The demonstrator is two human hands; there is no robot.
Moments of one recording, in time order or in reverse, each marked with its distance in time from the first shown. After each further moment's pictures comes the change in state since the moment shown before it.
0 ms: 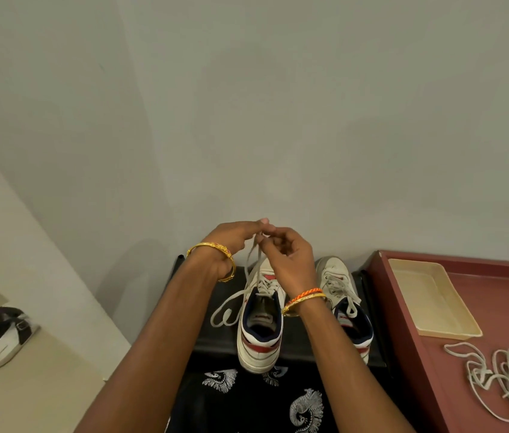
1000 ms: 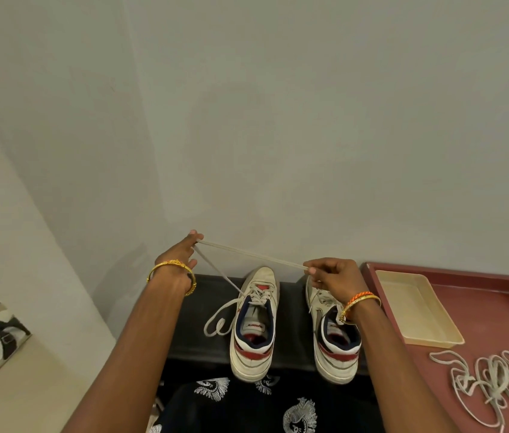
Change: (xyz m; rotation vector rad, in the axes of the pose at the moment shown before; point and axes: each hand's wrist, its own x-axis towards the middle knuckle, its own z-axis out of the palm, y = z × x) left_hand 0.008 -0.035 -0.052 -0.480 0.453 -0.088; right_hand 0.012 0.020 -0.100 -0.224 -0.008 0.236
